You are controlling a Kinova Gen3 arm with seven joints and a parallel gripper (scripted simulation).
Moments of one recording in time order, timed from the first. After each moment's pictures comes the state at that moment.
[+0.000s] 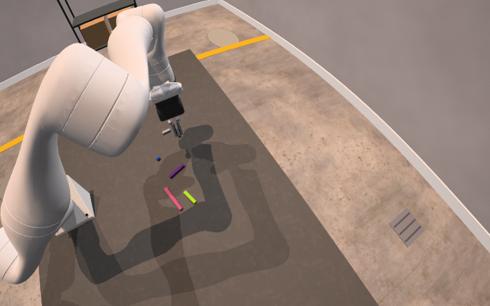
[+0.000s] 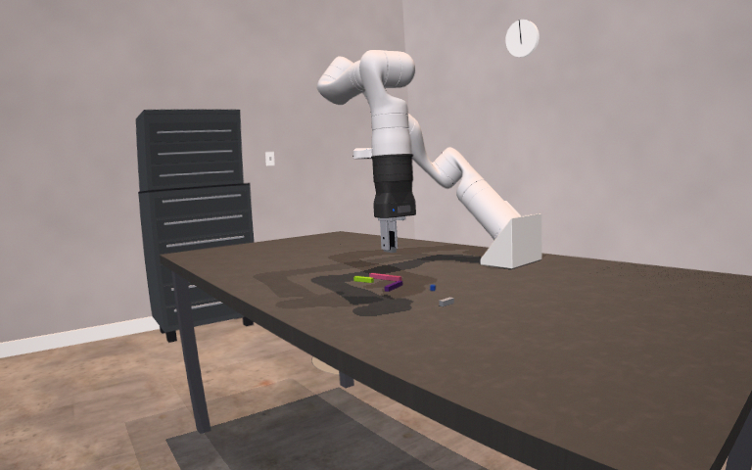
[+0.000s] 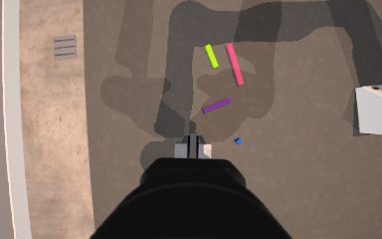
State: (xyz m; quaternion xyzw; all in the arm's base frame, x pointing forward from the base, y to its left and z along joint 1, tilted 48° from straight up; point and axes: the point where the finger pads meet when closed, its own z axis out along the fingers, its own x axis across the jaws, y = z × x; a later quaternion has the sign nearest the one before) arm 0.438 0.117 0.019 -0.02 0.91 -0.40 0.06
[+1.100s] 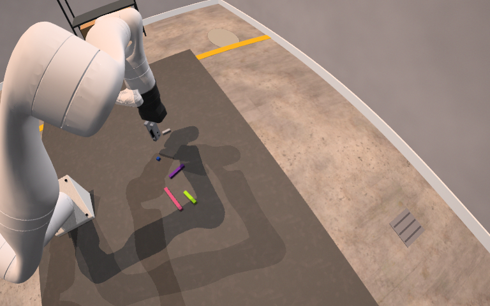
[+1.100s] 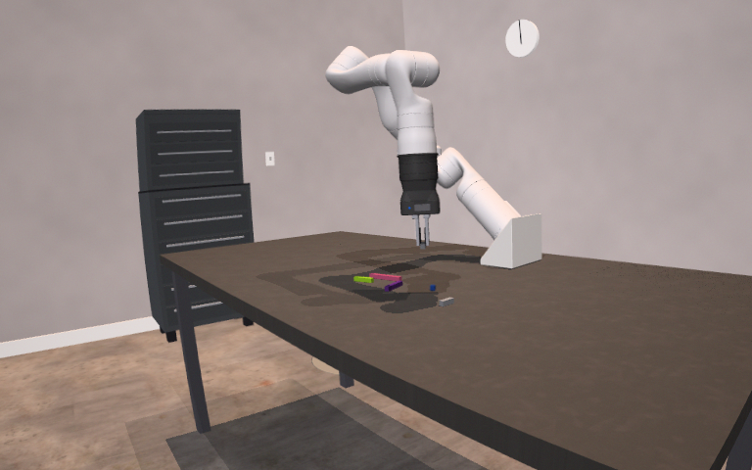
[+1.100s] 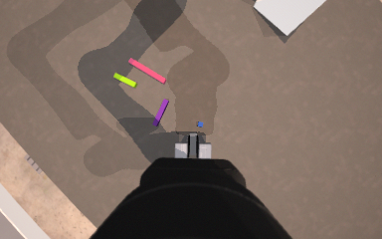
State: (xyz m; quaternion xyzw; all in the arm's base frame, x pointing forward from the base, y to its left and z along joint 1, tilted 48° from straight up) arm 0.370 0.125 -0.001 0.31 0.86 -0.36 0.20
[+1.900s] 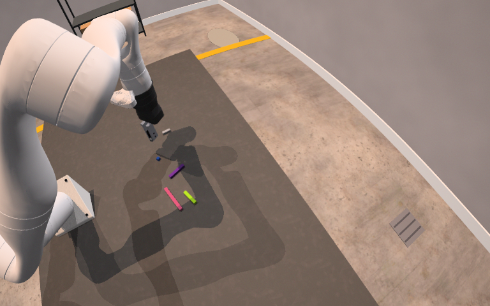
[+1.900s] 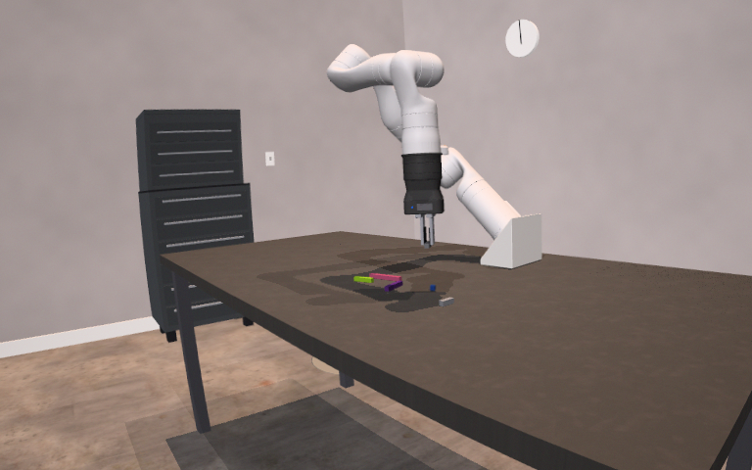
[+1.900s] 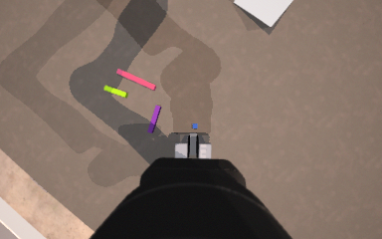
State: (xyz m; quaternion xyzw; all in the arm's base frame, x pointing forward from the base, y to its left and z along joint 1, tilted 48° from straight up) arm 0.359 0.126 -0.004 0.36 0.84 -0.35 0.22
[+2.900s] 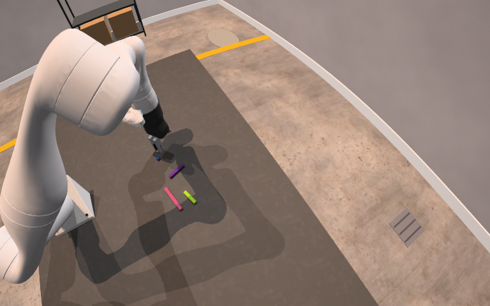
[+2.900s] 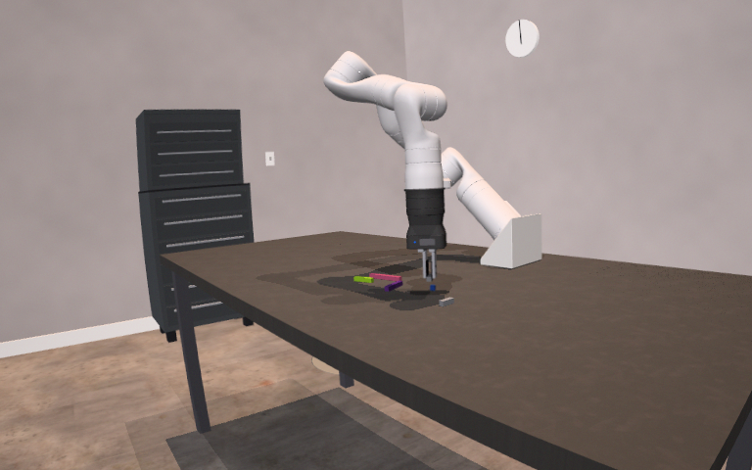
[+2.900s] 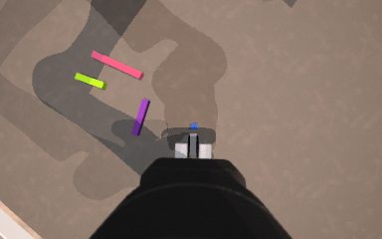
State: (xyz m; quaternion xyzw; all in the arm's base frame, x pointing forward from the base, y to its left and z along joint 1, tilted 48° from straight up) arm 0.368 0.078 -0.051 0.36 0.84 -0.34 0.22
